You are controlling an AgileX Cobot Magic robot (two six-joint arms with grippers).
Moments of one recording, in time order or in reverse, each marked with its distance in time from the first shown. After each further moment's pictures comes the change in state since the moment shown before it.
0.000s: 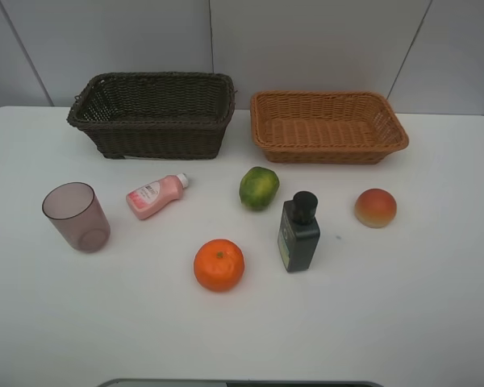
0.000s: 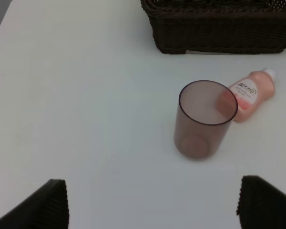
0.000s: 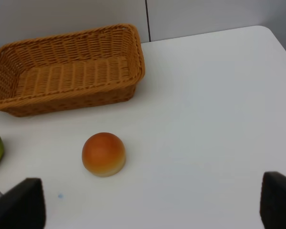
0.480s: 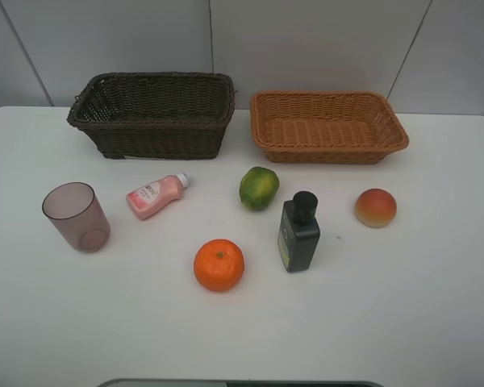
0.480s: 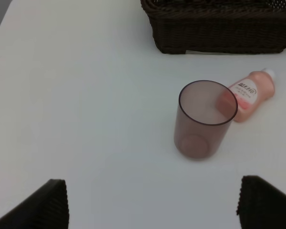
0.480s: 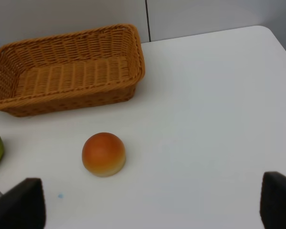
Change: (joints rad) left arm 0.000 0.000 0.000 0.000 0.000 0.000; right arm 0.000 0.000 0.000 0.000 0.000 0.000
